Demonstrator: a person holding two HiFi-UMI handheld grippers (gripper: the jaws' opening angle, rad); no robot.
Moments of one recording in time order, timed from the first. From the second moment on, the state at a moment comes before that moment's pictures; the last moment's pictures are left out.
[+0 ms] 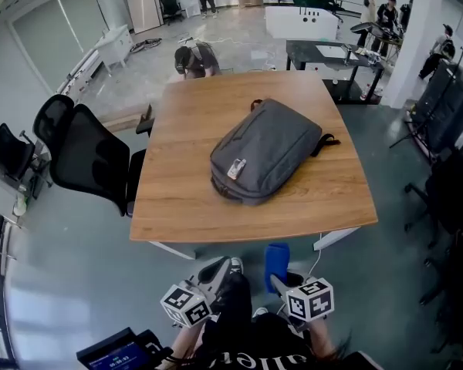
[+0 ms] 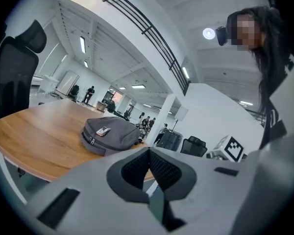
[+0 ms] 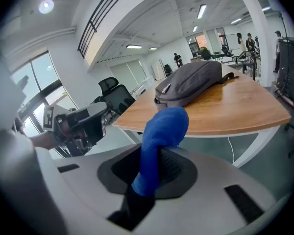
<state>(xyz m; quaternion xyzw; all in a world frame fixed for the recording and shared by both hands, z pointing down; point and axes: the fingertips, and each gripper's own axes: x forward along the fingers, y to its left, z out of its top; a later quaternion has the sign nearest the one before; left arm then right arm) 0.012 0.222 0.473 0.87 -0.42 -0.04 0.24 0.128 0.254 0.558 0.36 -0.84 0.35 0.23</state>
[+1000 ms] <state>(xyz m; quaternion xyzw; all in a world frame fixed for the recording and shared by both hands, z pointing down) -0.074 -0.020 0.488 0.89 -0.37 -0.05 0.25 0.029 0.027 0.534 0.38 -0.83 0.33 0.26</state>
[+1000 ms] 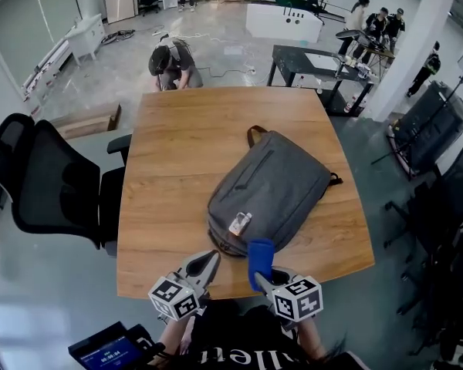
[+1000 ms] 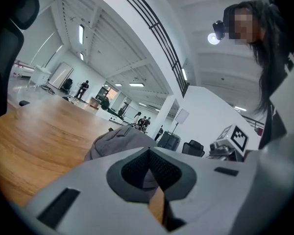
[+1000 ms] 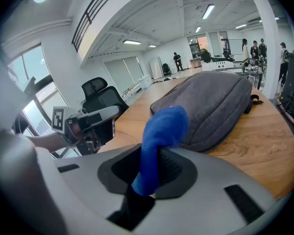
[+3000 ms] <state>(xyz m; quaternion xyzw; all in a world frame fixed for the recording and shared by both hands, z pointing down) -0.130 -0.054 0.519 0.78 -0.54 -0.10 0.29 -0.137 -0.237 0.606 -0.02 -0.72 0.37 0.59</state>
